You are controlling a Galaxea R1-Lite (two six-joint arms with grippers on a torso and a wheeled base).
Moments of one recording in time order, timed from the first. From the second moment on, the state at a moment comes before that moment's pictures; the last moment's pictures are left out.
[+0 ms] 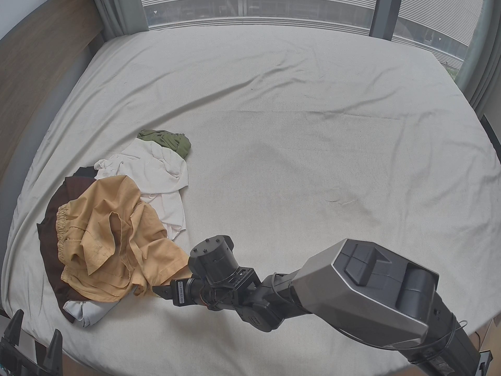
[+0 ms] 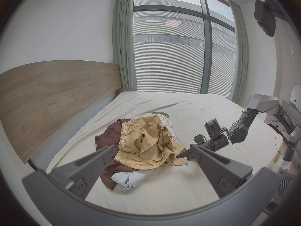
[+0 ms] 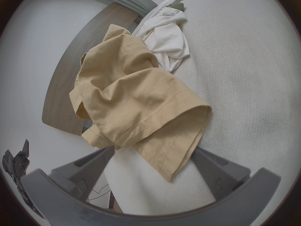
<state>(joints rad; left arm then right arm) 0.00 0.02 -0.02 -0.01 0.00 -0.01 0.94 2.64 -1.65 -0.45 0.14 0.59</state>
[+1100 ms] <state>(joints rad) 0.00 0.02 -0.02 -0.01 0.00 -0.01 0.86 2.42 -1.30 -0.45 0.07 0.60</state>
